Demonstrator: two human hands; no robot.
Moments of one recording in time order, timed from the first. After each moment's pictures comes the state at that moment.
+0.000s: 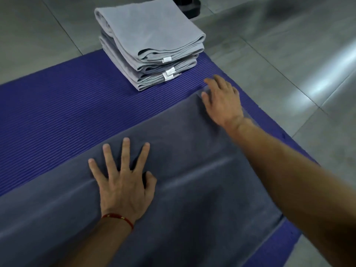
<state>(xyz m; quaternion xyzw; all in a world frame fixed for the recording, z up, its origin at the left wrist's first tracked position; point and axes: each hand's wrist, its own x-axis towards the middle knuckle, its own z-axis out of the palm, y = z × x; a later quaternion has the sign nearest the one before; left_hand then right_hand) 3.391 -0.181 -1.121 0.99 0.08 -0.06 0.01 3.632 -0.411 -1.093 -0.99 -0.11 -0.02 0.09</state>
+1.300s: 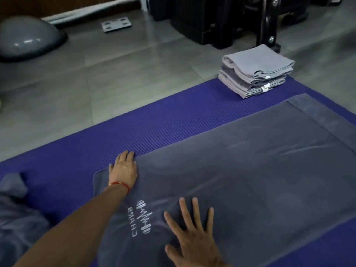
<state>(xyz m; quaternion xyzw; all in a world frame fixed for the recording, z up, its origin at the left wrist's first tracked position) 3.183 0.170 -1.106 0.95 0.28 -0.06 0.12 3.097 -0.127 -1.113 -0.92 -0.35 0.15 0.11</state>
